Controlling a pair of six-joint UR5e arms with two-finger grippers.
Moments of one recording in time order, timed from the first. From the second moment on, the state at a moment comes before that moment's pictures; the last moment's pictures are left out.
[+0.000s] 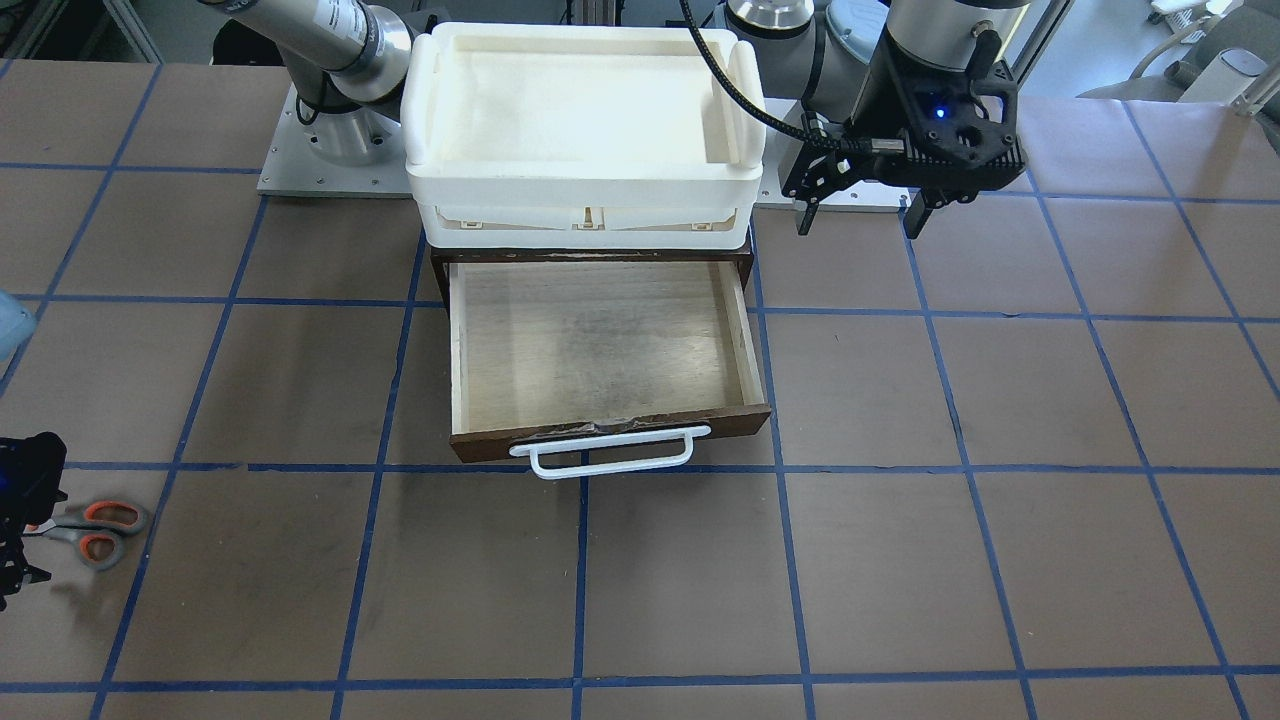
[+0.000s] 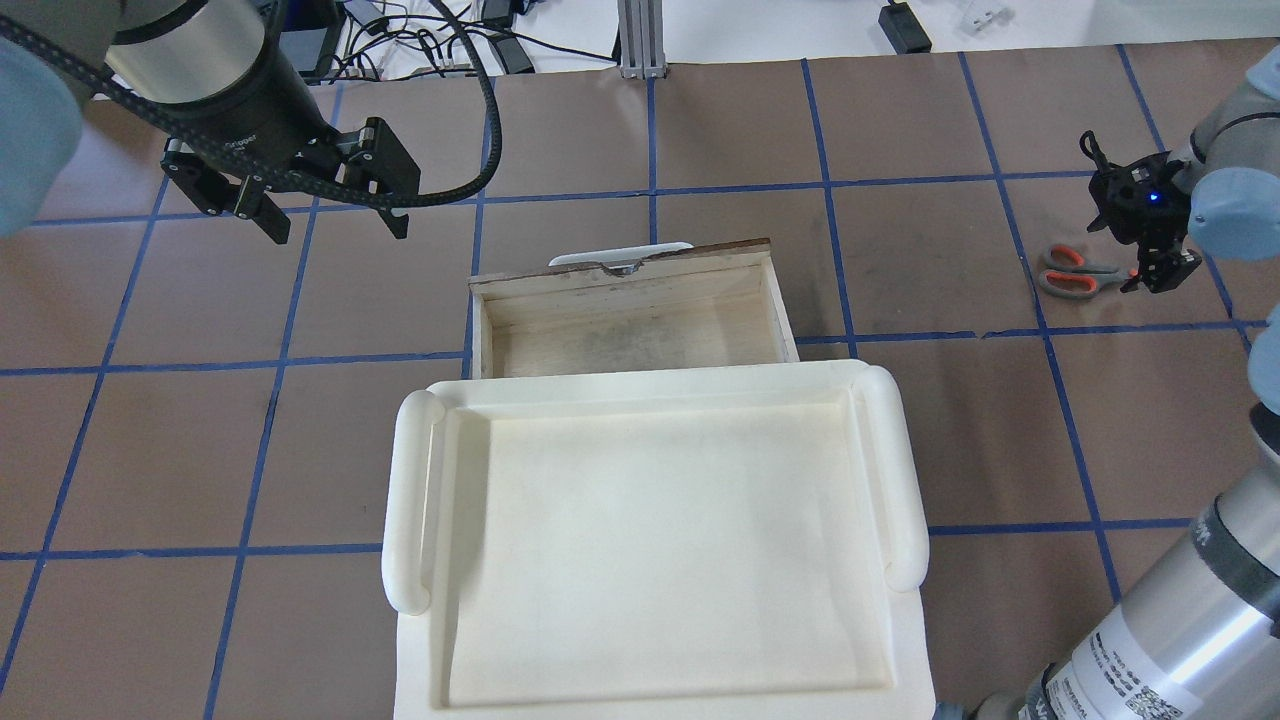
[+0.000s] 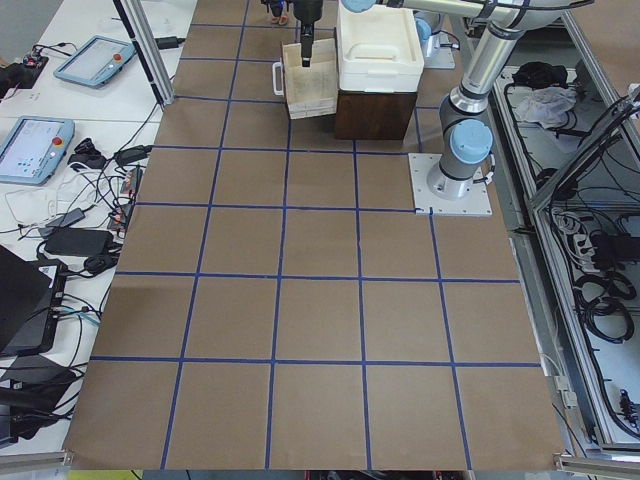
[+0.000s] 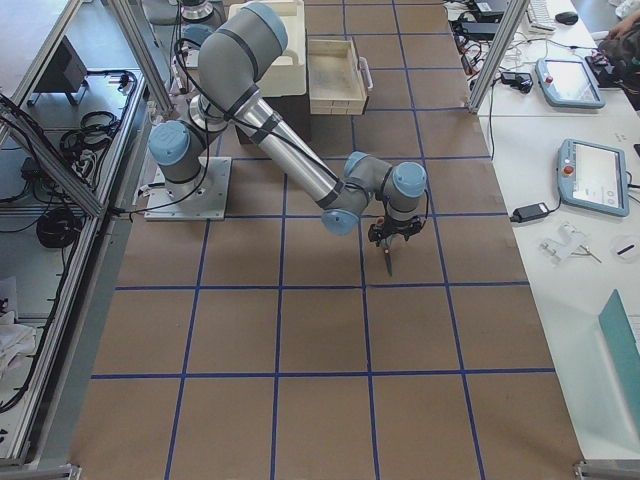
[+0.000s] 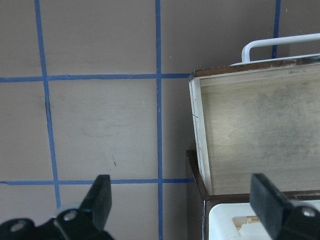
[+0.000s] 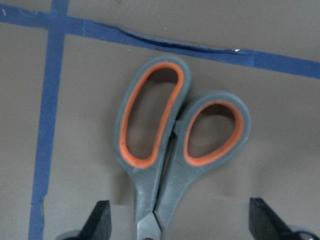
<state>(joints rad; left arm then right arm) -1.61 -1.54 -1.52 -1.61 1.57 -0.04 1.05 -0.96 1.60 -2.25 -1.55 -2.28</state>
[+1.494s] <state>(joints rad) -1.61 -1.54 -1.52 -1.61 1.57 -0.04 1.08 -1.08 1.60 -2.14 -1.56 -2.32</state>
